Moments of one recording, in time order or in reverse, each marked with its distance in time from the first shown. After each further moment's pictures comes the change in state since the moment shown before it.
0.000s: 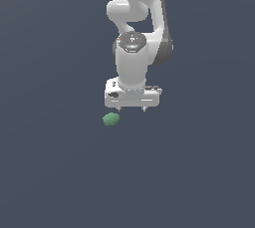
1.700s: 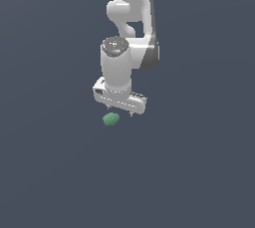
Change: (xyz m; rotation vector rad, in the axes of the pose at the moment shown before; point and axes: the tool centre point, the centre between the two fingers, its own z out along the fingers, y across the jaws) arm -0.005 0.047 0.015 -0.014 0.014 0.350
